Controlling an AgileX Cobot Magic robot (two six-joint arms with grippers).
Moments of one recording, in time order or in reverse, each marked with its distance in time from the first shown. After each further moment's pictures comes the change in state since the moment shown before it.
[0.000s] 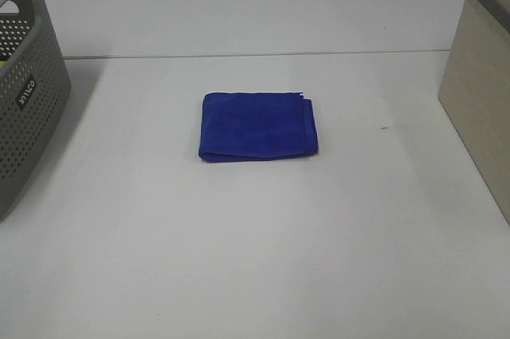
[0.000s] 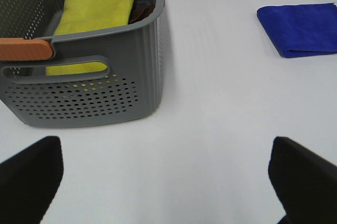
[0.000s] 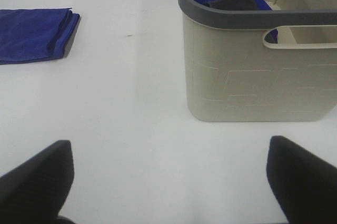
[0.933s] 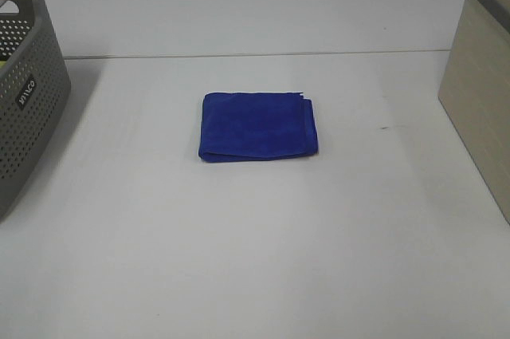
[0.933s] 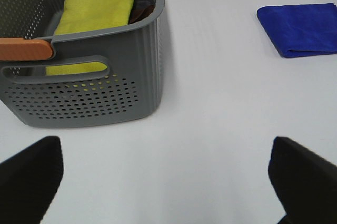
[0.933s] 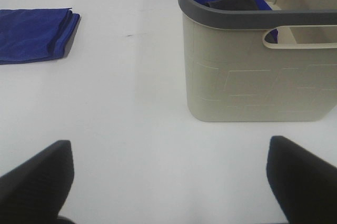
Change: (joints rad) left arm 0.000 0.000 0.000 0.000 0.000 0.000; right arm 0.000 0.000 0.000 0.000 0.000 0.000
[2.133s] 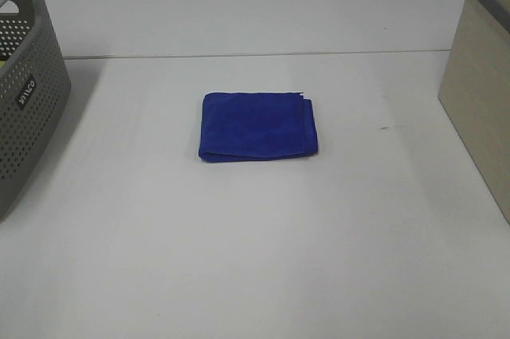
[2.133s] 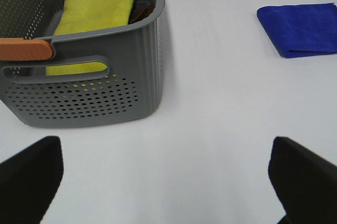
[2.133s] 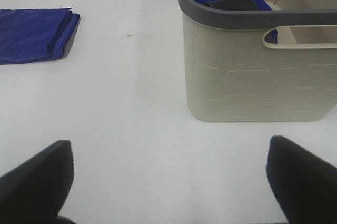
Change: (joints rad) left arm 0.000 0.000 0.000 0.000 0.000 0.000; right arm 0.000 0.000 0.000 0.000 0.000 0.000
